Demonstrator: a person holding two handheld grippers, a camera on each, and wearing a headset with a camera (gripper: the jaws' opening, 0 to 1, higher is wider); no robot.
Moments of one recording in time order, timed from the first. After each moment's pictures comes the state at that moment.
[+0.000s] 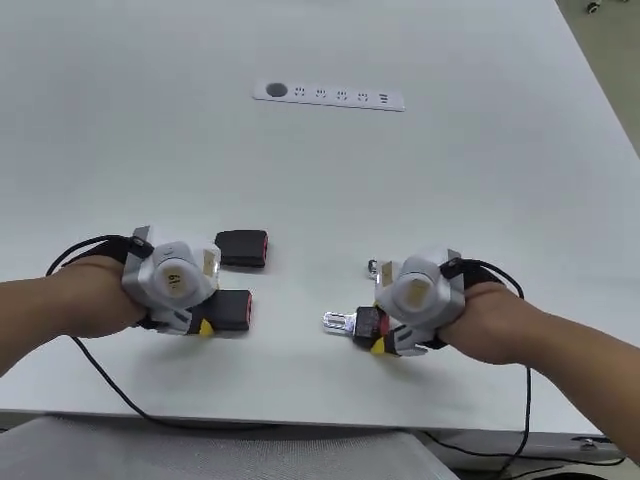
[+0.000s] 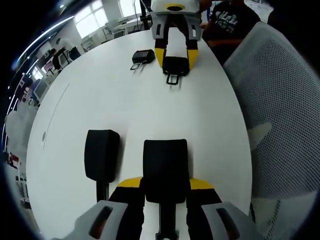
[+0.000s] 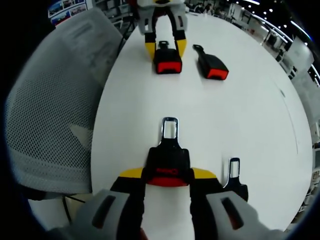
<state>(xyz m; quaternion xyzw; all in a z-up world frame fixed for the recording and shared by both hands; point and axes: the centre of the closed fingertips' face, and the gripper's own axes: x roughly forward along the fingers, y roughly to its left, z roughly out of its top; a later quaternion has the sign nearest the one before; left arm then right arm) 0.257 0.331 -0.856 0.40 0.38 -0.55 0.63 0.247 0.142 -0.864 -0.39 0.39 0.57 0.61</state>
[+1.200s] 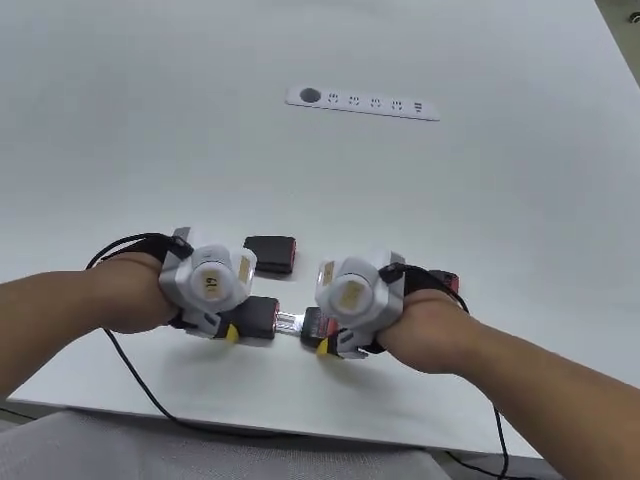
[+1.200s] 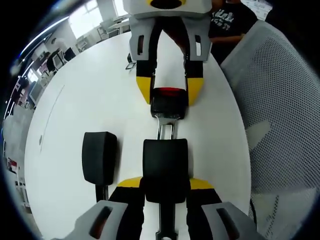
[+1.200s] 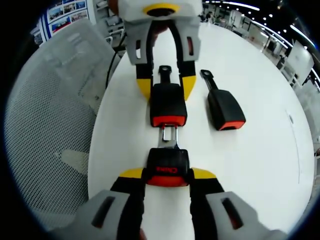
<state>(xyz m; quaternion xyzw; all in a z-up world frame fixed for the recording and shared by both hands) 0.259 0.332 -0.863 0.41 0.38 -0.57 0.61 0.255 0.239 -0.863 -0.37 0.36 0.59 0.62</state>
